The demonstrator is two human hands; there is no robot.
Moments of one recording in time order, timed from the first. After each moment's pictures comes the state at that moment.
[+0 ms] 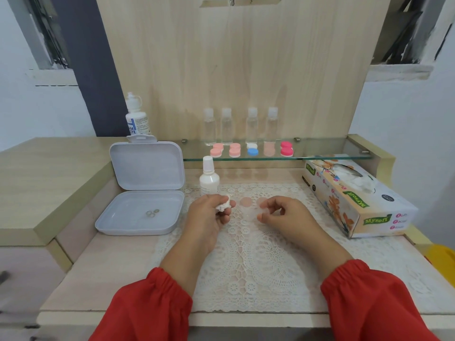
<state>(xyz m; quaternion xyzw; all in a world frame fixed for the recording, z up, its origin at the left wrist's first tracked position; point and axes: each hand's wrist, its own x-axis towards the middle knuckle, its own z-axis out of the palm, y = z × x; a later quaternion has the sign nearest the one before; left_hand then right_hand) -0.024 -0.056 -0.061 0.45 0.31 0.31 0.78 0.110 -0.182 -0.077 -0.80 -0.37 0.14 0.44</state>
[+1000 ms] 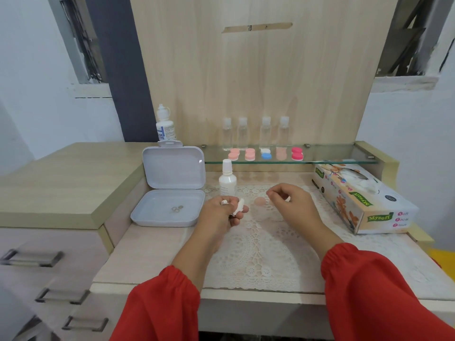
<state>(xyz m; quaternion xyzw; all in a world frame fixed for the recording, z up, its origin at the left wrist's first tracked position) -0.066 -0.073 -0.043 0.55 0.30 0.29 0.72 0.080 -0.174 -0.052 -0.76 -0.40 0.03 0.51</state>
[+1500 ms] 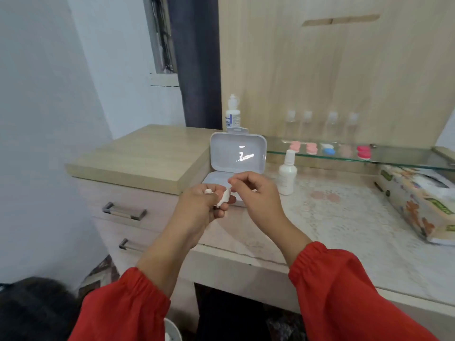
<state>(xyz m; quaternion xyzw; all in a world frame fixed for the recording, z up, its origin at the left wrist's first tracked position) -0.221 -0.043 -0.024 0.56 0.32 0.38 0.66 -0.094 -0.094 -0.031 -0.57 -0.49 0.17 0.63</state>
